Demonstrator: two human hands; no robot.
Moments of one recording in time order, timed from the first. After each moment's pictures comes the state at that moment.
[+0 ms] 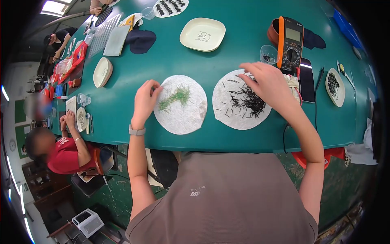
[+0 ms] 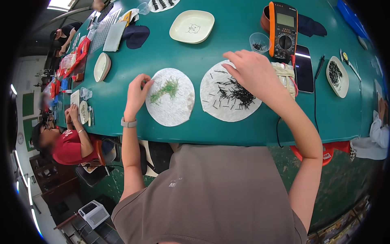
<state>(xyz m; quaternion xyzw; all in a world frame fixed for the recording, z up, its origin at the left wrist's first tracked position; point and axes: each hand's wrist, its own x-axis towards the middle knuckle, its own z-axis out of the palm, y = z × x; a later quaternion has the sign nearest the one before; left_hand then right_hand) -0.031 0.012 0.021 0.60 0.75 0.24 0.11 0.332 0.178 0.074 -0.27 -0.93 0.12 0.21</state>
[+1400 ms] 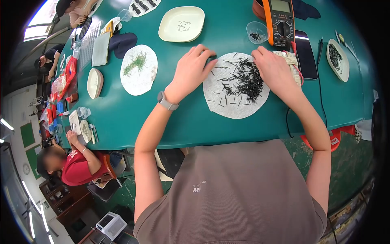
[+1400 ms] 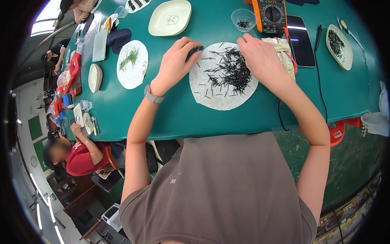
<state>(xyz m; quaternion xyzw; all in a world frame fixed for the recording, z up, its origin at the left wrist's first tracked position) 0.107 0.130 0.015 0.80 0.54 0.23 0.08 0.374 0.189 0.017 -0.40 -0.91 0.08 0.09</state>
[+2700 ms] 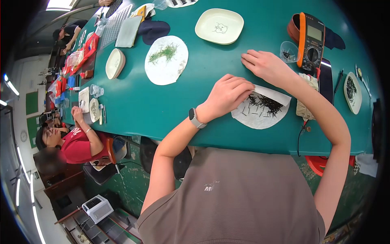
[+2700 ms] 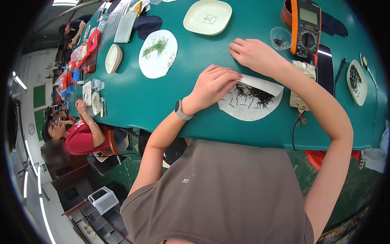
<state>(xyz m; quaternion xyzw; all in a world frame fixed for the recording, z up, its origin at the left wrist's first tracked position) 0.127 0.081 0.001 0.80 0.47 0.37 0.07 0.292 0.237 0.008 -0.01 -0.98 -0.08 0.15</state>
